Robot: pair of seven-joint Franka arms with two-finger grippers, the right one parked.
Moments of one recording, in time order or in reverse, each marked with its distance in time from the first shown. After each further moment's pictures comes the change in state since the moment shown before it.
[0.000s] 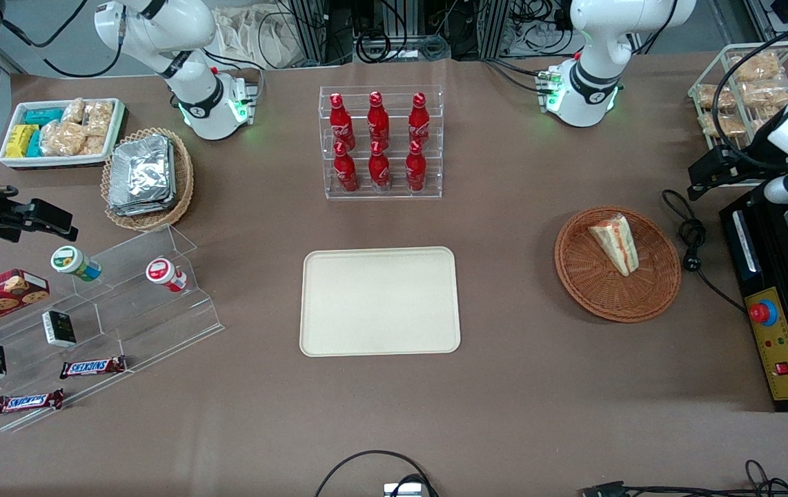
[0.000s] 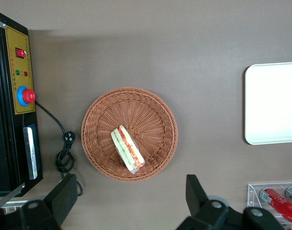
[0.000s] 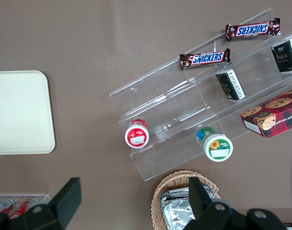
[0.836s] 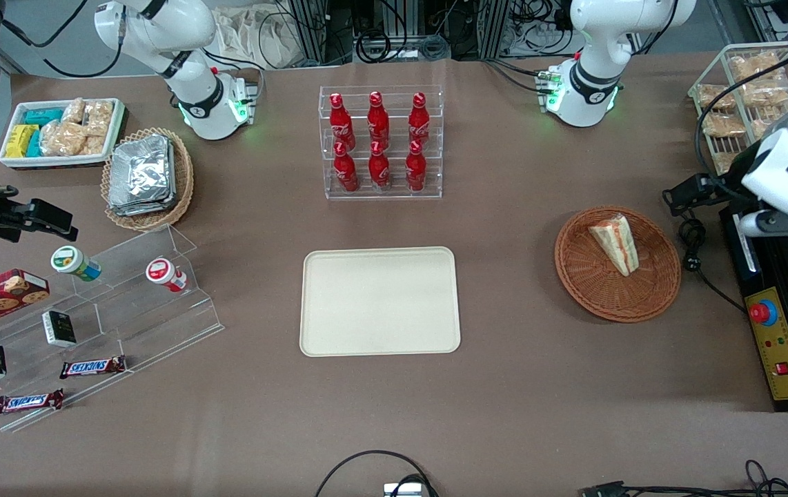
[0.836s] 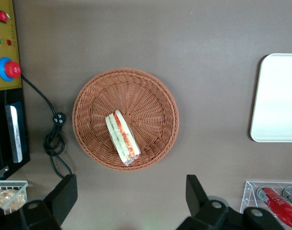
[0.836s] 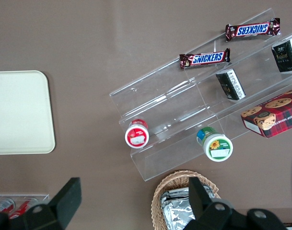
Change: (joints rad) arm -0.006 0.090 -0.003 -0.016 0.001 -0.023 -0.092
